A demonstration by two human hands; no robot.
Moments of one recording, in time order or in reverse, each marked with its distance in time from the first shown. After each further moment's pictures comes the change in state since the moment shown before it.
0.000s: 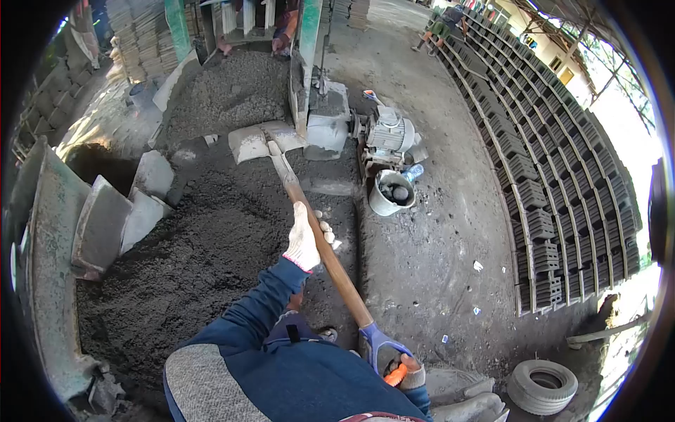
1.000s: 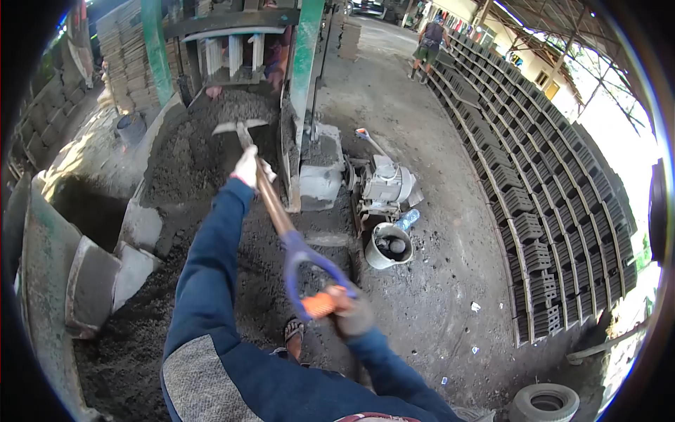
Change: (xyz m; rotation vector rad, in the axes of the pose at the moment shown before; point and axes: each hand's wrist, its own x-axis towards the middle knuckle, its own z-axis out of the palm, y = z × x) left_hand 0.318 0.323 0.053 0.295 0.076 0.197; right_hand 0.210 -0.176 0.392 -0.453 -0.348 -0.526
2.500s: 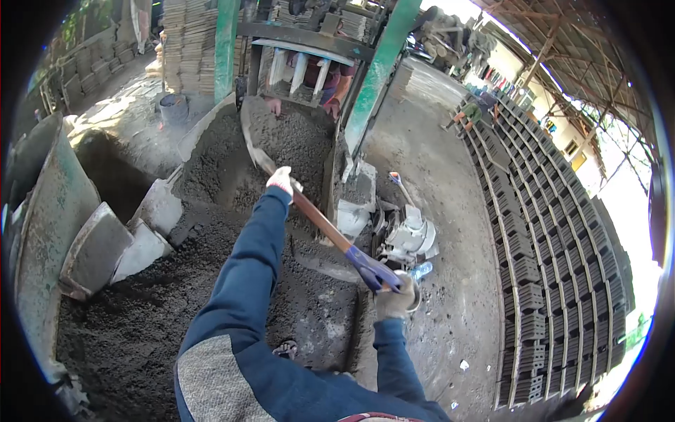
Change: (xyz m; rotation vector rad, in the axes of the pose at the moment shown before) left_hand 0.090 0.024 -0.059 -0.390 0.193 0.191; right_hand 0.156 0.008 -0.056 -0.734 0.655 -0.849
